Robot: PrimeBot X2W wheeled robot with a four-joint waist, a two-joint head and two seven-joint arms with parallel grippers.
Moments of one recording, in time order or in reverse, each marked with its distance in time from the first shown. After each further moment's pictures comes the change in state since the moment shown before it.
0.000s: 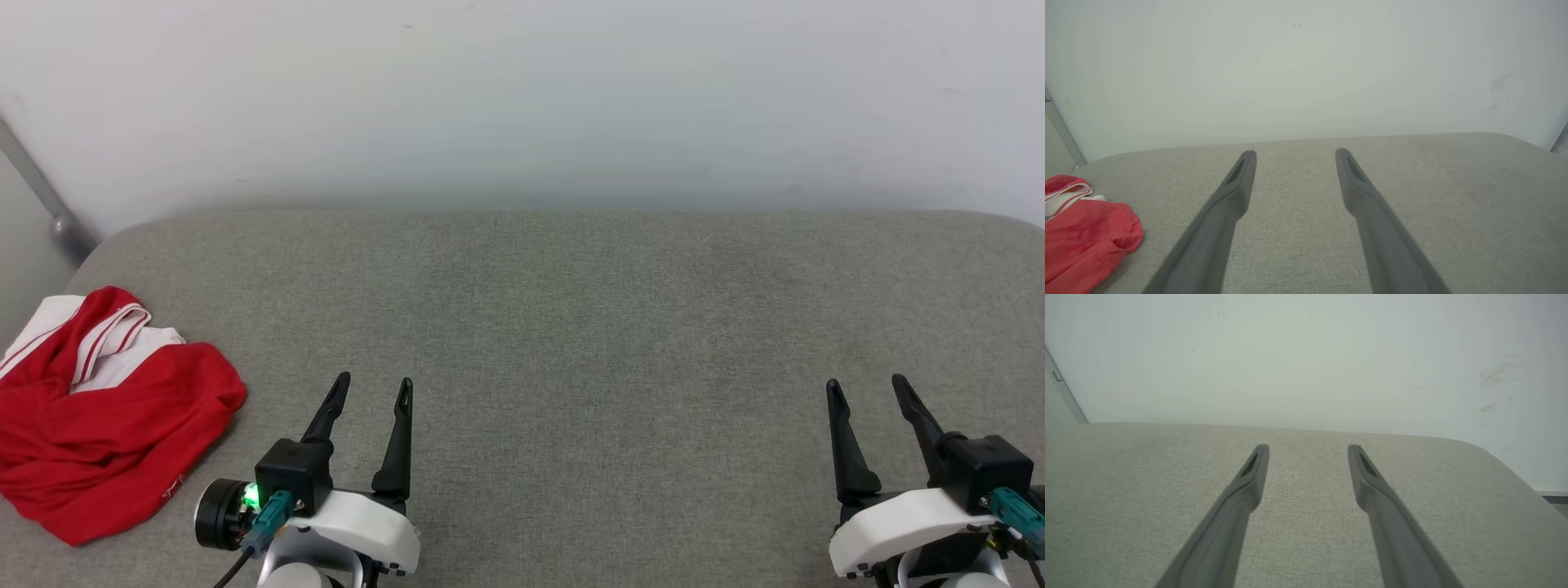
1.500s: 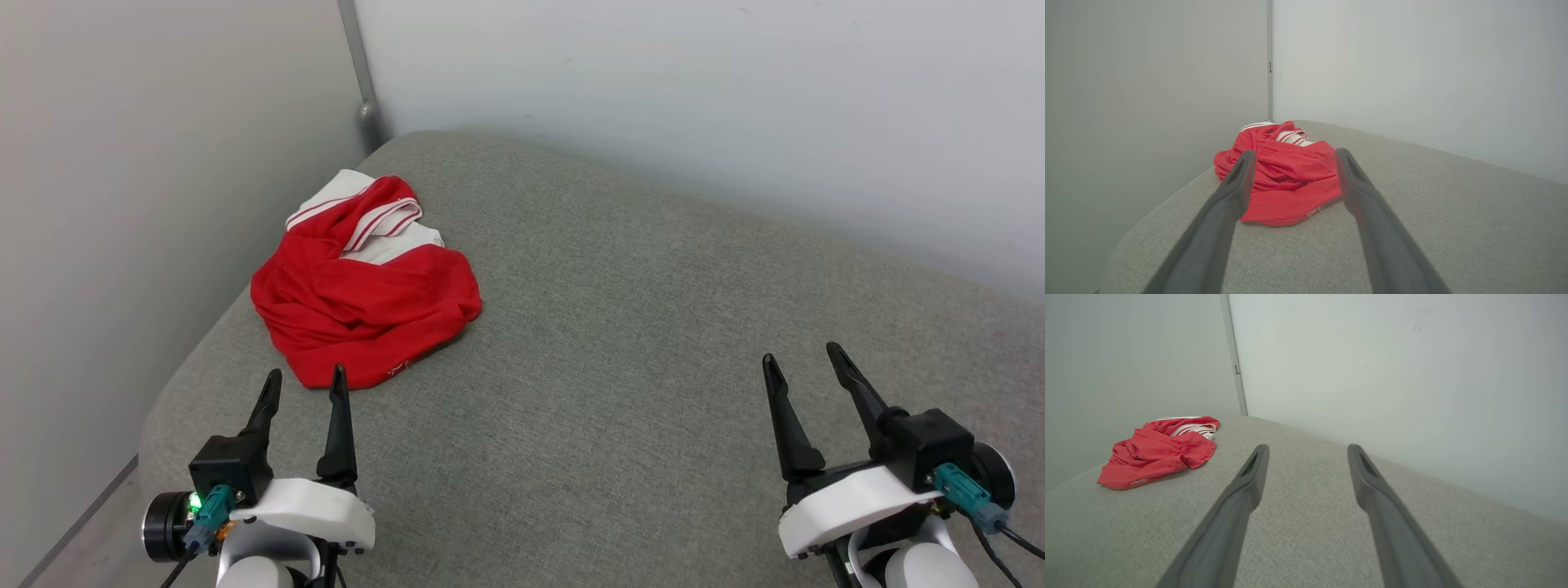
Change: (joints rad) left arm -0.012 -0.001 0.105 0.011 -0.044 0.043 -0.001; right arm -0.061 0.001 0.121 0.017 0.017 0.000 -0.030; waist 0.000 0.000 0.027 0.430
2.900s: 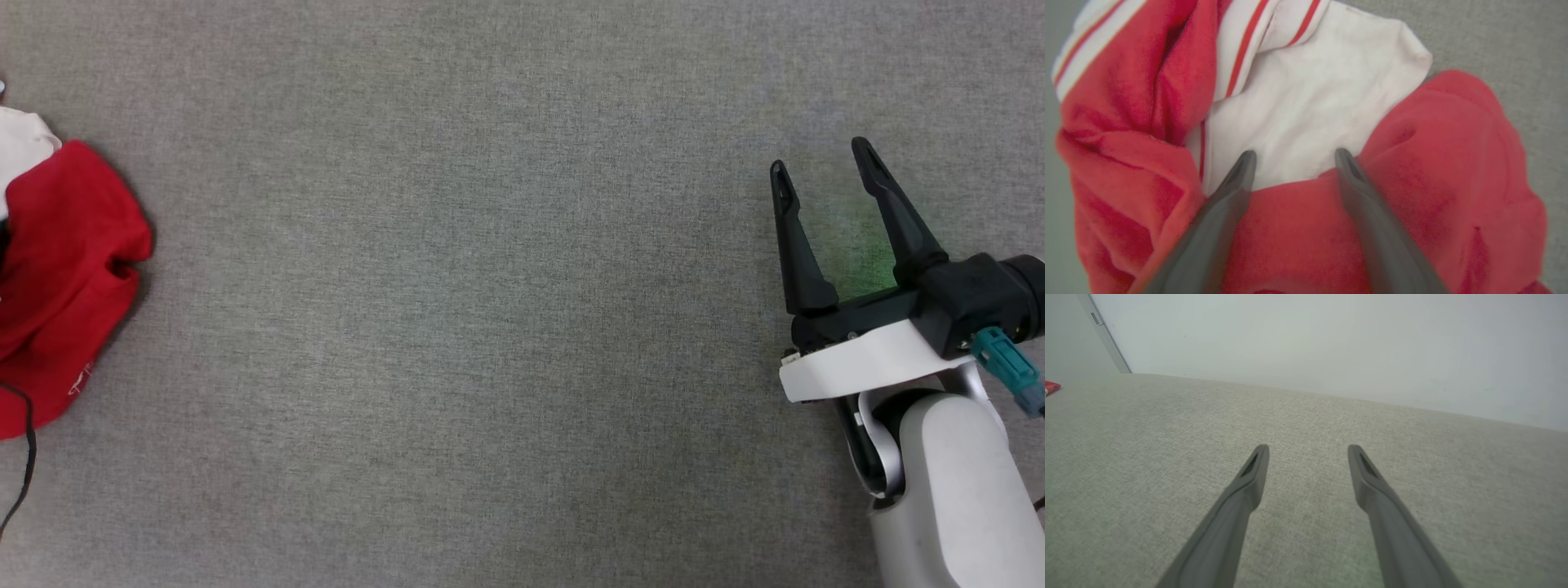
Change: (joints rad) left arm -0.601 0.627 0.013 0.341 -0.493 -0.087 0.905; right arm -0.281 0.001 0.034 -0.116 -0.079 0.000 0.016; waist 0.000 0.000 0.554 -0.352
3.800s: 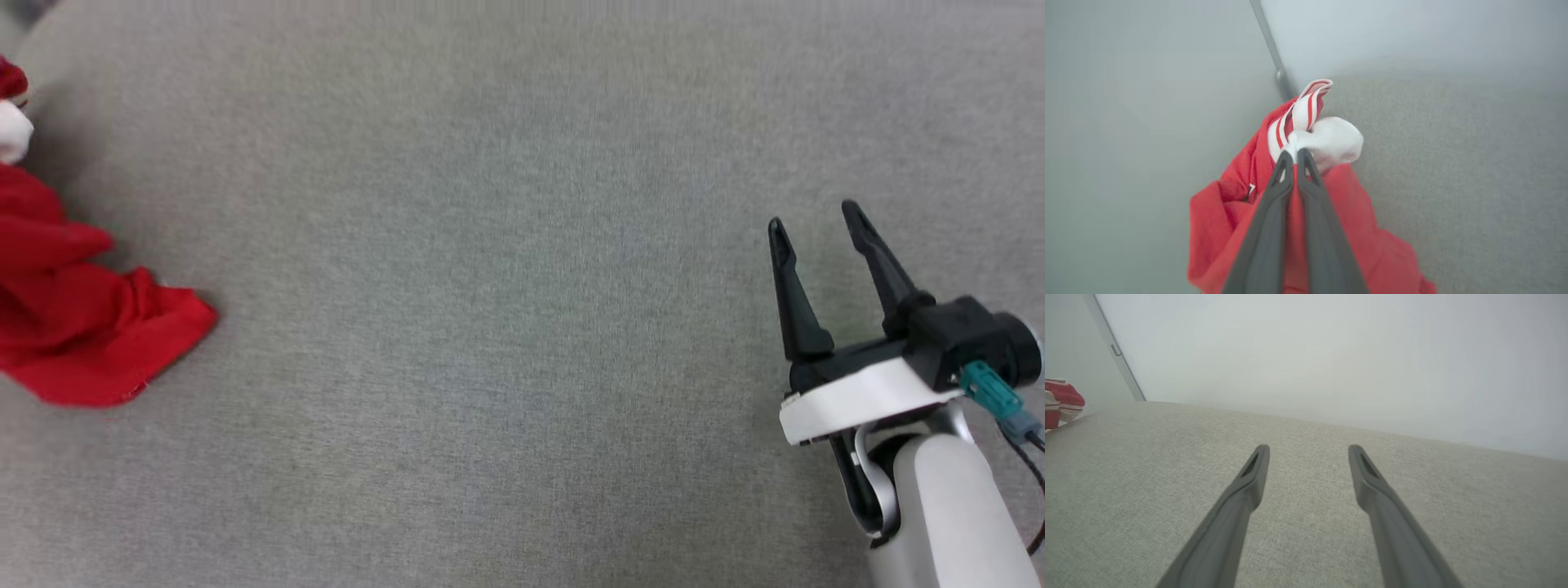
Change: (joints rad) left arm -0.080 0.005 -0.078 0.148 0.154 0.062 -0.454; right arm 0.066 0.000 -0.020 0.070 0.048 0.000 -0.018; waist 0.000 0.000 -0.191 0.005
